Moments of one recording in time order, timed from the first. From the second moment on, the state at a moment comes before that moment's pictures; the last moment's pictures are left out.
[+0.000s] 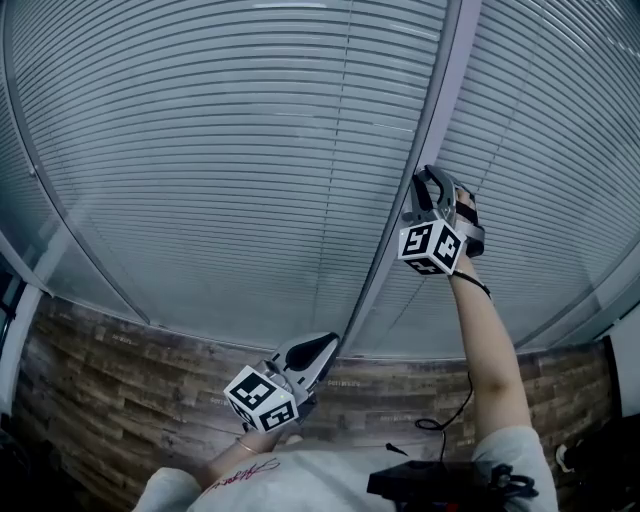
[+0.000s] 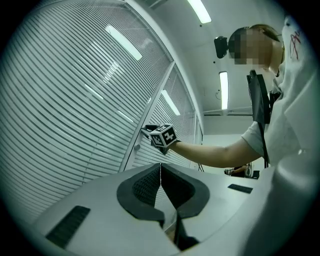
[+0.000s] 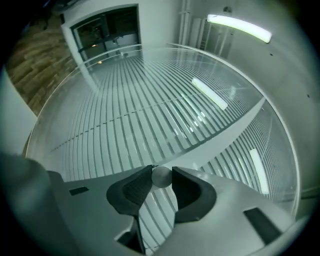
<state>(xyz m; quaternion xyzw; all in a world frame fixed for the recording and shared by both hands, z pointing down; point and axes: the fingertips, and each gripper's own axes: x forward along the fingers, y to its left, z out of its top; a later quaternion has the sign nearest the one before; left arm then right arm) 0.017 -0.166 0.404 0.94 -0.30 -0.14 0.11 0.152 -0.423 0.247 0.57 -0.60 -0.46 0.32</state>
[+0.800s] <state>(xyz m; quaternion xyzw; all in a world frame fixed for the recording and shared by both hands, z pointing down) 0.014 -0.161 0.402 0.94 -0.30 -0.14 0.10 0.154 -0.403 0.247 0.58 -0.61 -0.45 0.28</state>
